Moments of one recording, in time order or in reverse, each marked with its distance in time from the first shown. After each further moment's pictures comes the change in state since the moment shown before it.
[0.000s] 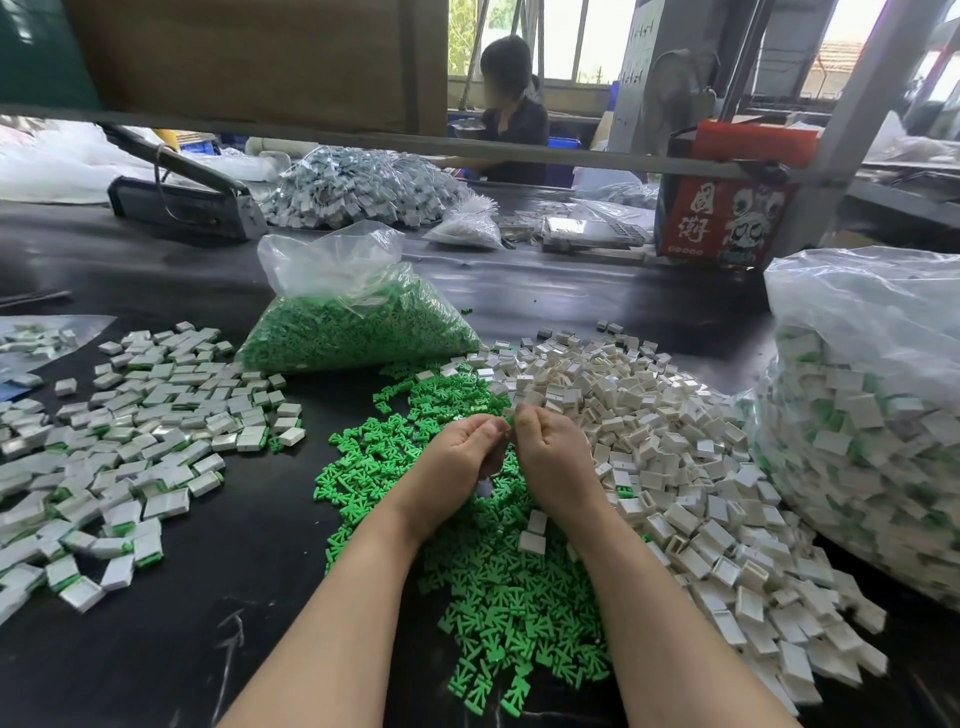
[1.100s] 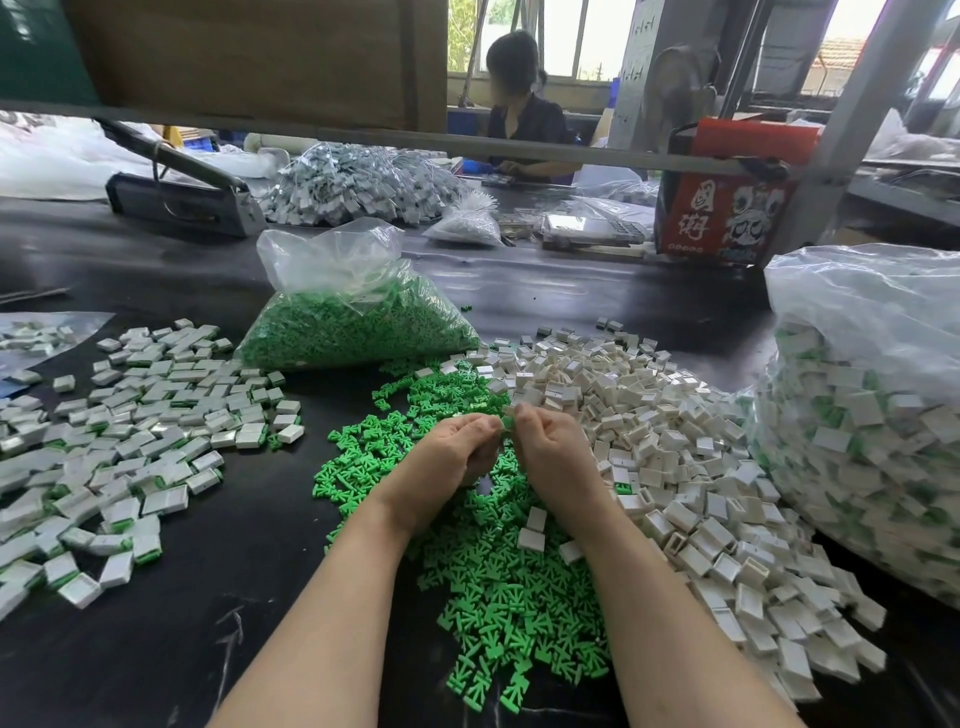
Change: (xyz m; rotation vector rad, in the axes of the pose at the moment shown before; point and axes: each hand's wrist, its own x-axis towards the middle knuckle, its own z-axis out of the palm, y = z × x) left_hand -0.005 0.005 -0.008 -0.101 -0.082 -0.020; right_hand -0.001 0.003 -0.004 0.170 -0.067 0.049
